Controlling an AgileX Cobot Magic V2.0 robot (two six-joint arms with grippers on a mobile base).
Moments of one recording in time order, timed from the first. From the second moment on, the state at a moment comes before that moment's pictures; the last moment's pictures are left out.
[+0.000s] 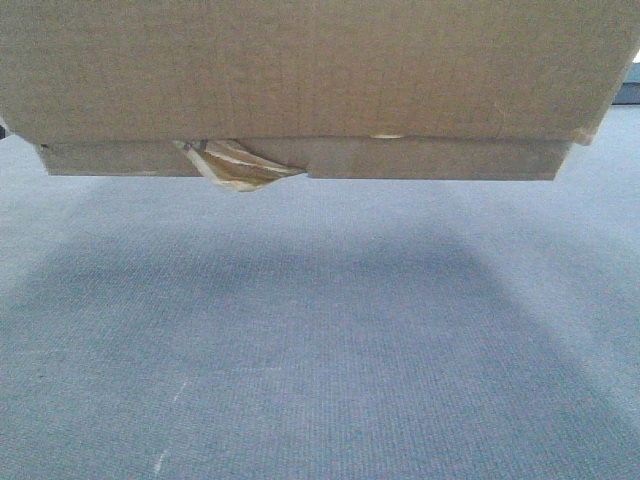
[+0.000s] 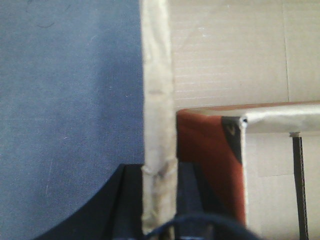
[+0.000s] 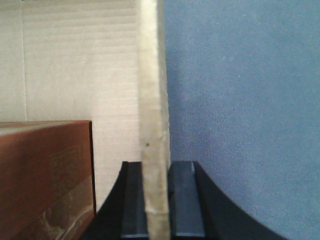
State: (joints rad) left arm -0.64 1.28 -1.51 0.56 1.13 -0.72; right arm 0.37 1.28 -1.47 -0.21 0.99 0.49
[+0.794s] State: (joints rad) left arm -0.64 1.28 -1.51 0.57 1.12 -0.72; right arm 0.37 1.28 -1.47 -0.22 0.95 0.49
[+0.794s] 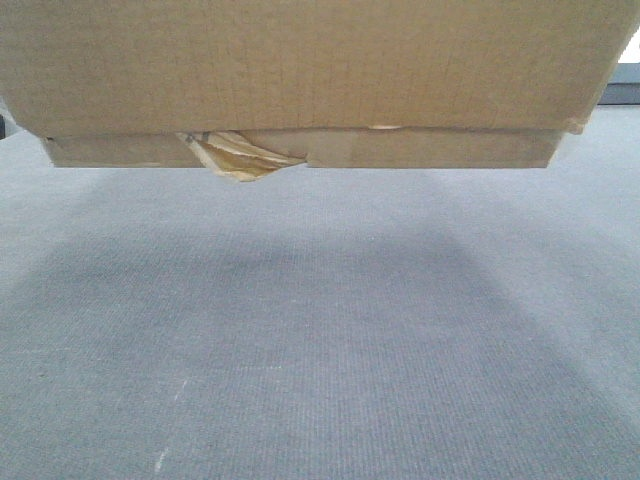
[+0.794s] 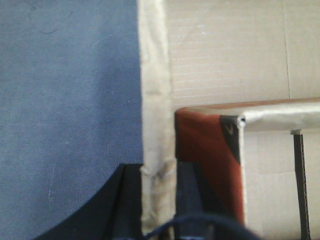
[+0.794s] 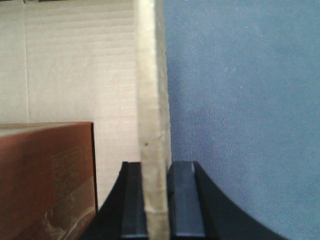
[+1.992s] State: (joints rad) left arm -0.64 1.28 -1.51 0.58 1.12 -0.72; right arm 0.37 1.28 -1.47 -0.22 0.95 0.49
